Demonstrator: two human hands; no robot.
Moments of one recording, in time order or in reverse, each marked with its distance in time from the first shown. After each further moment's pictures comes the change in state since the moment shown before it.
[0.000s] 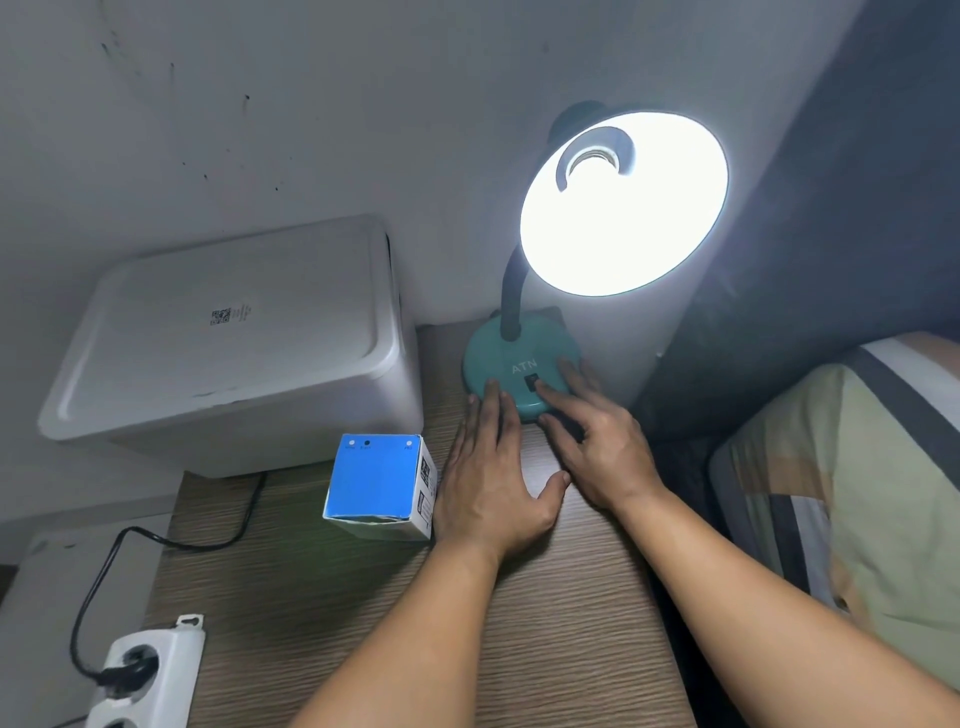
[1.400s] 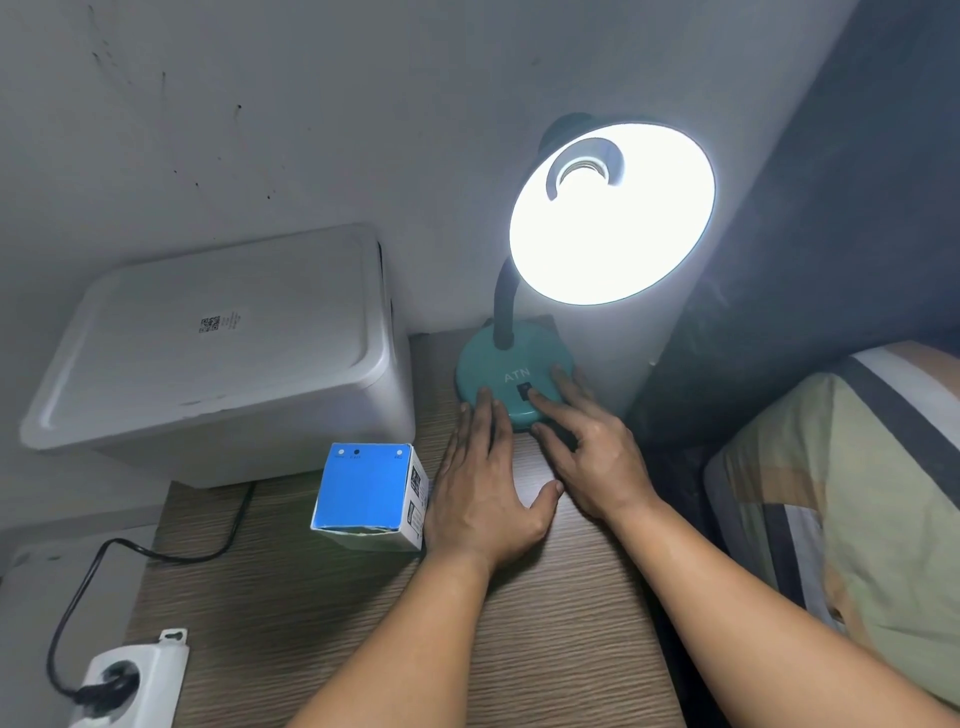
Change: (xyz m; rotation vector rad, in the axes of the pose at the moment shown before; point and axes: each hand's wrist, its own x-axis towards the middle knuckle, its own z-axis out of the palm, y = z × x) left_hand 0.001 0.001 -0.001 0.007 0.015 0.003; right_hand 0.001 -0.001 -0.001 0.016 0.008 -0.013
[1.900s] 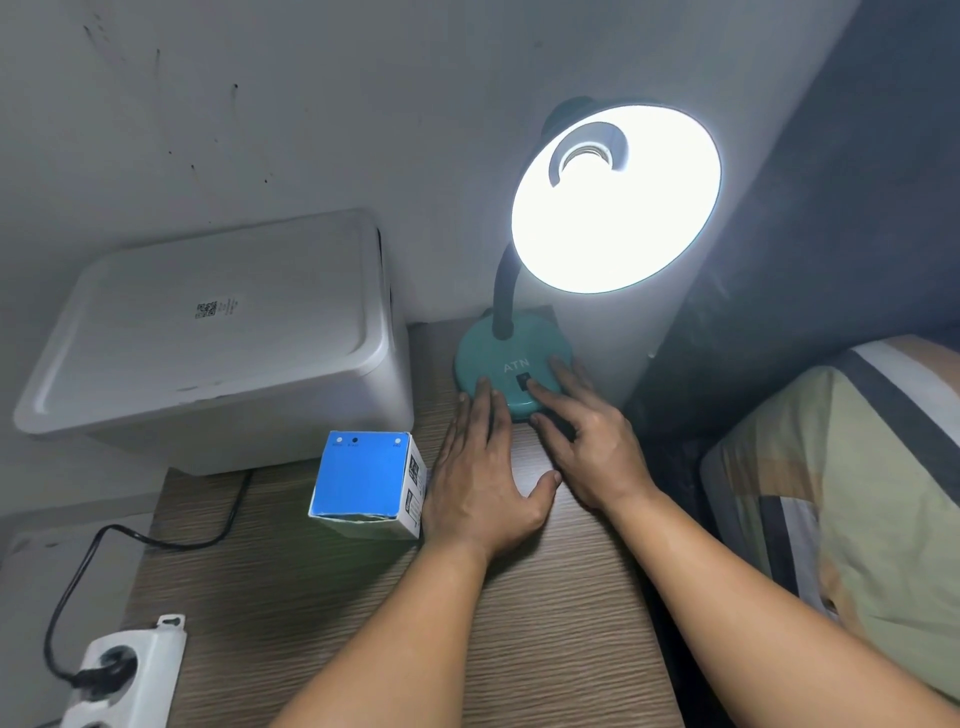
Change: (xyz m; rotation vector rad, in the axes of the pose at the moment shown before) left_hand -0.001 -0.001 0.001 -0.004 -0.008 -0.011; right_hand 0.000 -0.004 -0.003 -0.009 -0.008 -0.011
